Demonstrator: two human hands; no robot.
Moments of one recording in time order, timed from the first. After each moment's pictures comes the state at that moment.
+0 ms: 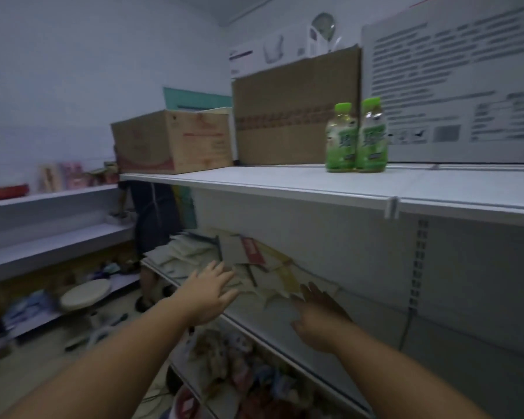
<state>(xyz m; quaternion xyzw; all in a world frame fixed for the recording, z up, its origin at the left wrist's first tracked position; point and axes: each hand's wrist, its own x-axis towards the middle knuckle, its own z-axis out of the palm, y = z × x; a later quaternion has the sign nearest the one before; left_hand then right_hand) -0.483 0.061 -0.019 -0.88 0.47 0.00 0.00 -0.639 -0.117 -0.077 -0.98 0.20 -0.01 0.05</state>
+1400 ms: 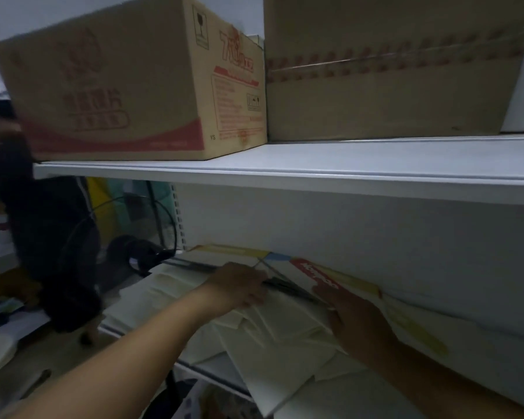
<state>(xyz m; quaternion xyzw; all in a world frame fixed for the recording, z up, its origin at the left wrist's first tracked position) -0.132 -0.037 -0.041 -0.71 0.45 0.35 -0.41 -0.336 -0.143 -0.120 -0.89 0.31 -0.33 0.11</state>
